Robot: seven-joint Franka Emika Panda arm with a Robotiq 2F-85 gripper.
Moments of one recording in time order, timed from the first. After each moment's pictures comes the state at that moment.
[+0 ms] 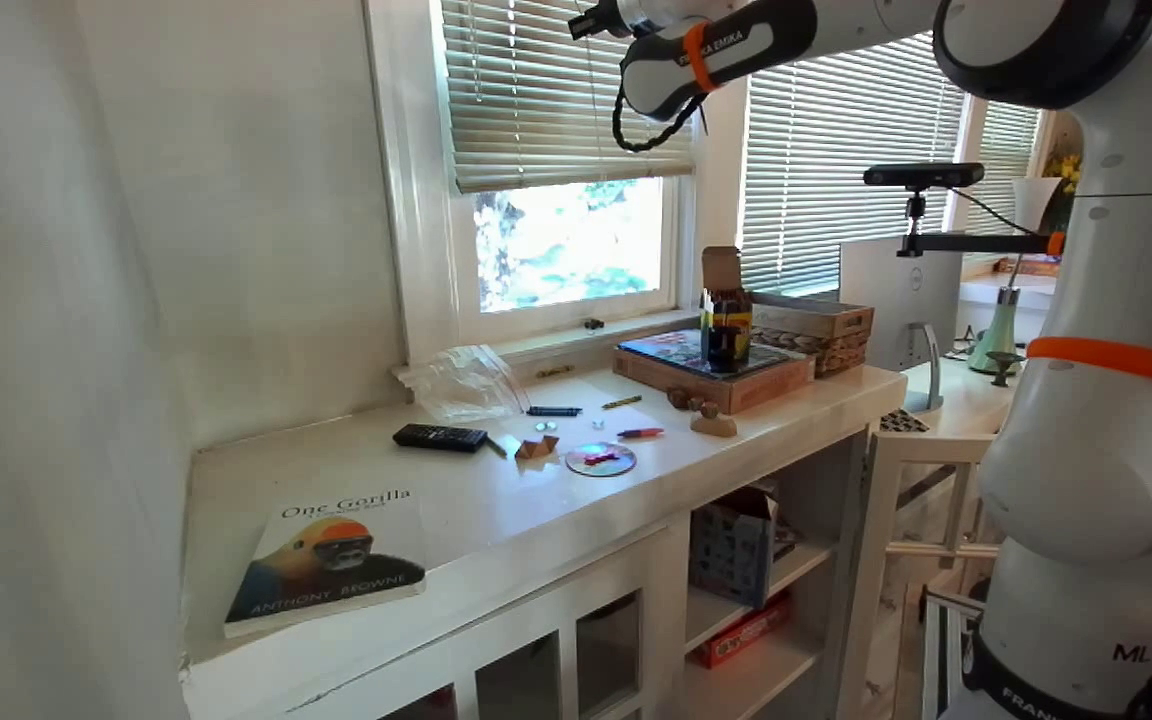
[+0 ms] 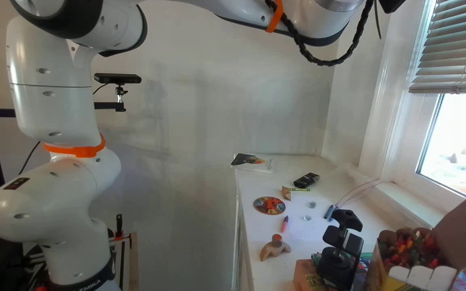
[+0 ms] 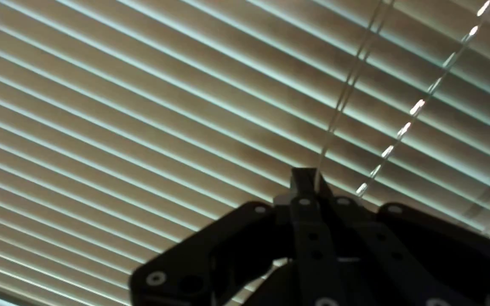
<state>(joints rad) -0.44 0.01 -0.02 -1.58 -0.44 3.23 -0.01</state>
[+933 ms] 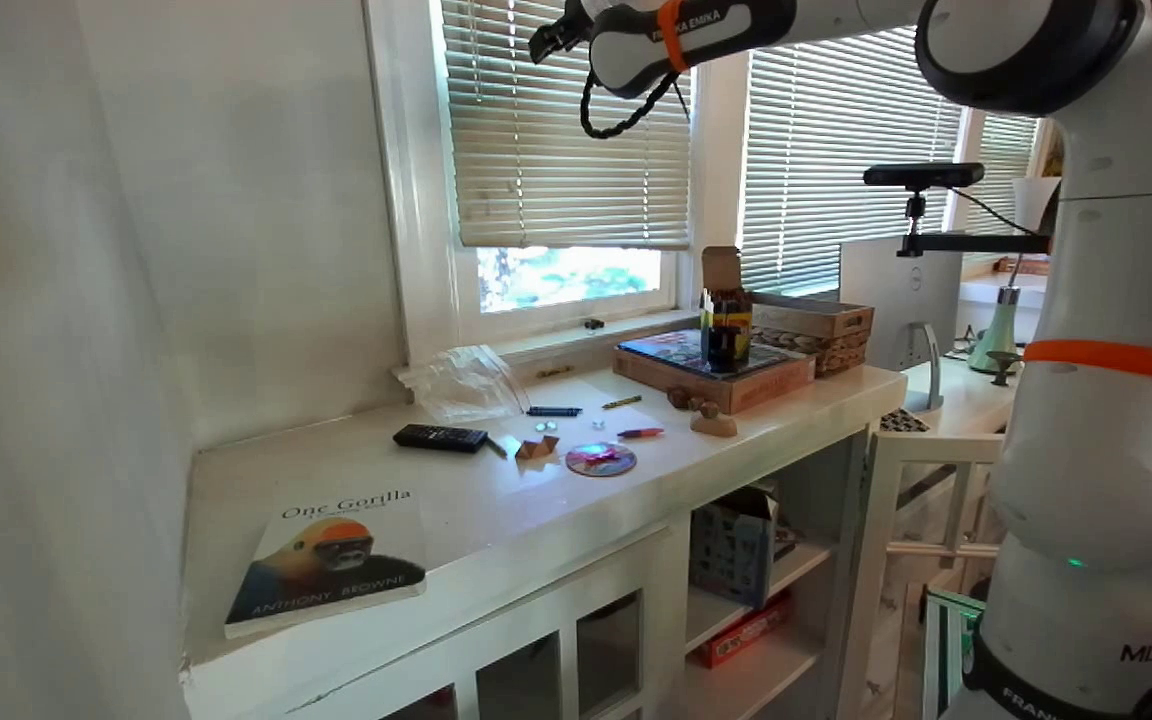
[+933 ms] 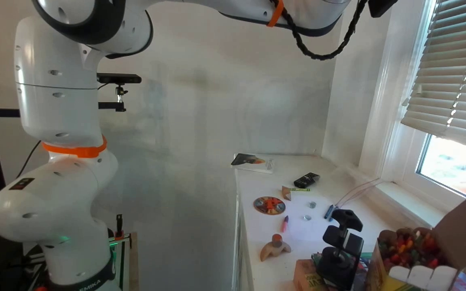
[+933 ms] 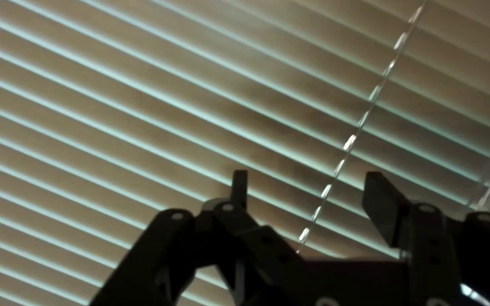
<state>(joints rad) -0.36 0.05 0.00 -1.47 -0.44 2.91 0.01</state>
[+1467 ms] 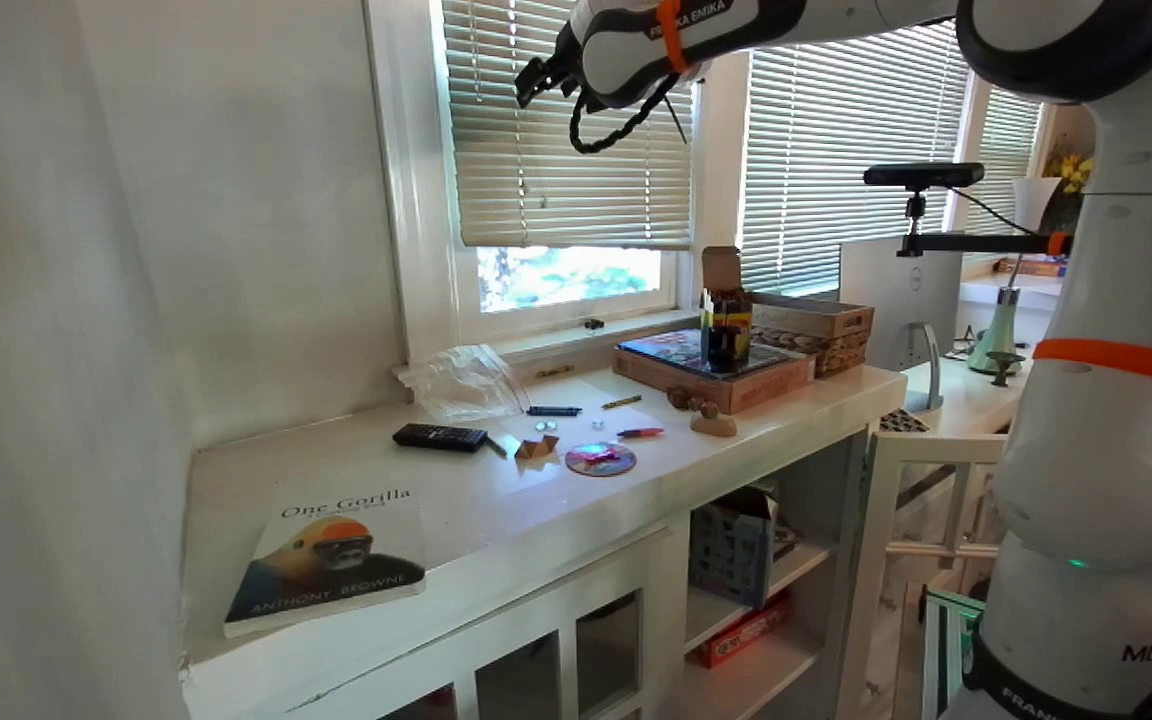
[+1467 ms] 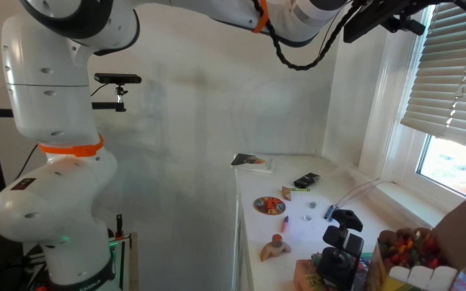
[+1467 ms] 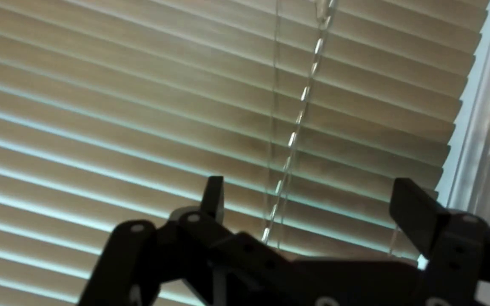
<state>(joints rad) -0.34 -0.02 0.04 -1.63 -0.30 2.83 0.01</state>
